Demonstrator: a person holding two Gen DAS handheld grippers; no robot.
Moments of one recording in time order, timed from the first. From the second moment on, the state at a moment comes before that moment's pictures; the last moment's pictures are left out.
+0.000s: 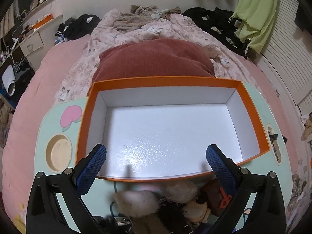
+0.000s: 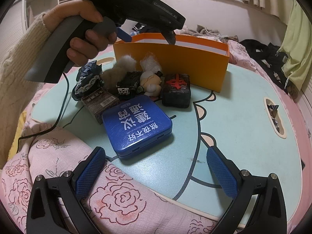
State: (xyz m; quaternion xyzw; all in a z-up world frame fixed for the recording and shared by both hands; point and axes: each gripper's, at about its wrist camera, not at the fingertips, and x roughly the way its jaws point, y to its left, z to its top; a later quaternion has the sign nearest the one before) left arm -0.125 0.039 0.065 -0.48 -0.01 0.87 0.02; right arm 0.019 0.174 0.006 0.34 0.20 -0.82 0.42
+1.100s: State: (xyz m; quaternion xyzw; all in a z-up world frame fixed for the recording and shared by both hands) left arm -0.024 0.009 0.108 -0.43 -0.08 0.88 0.18; right arm 0.019 0.174 0.005 0.34 0.20 -0.82 0.42
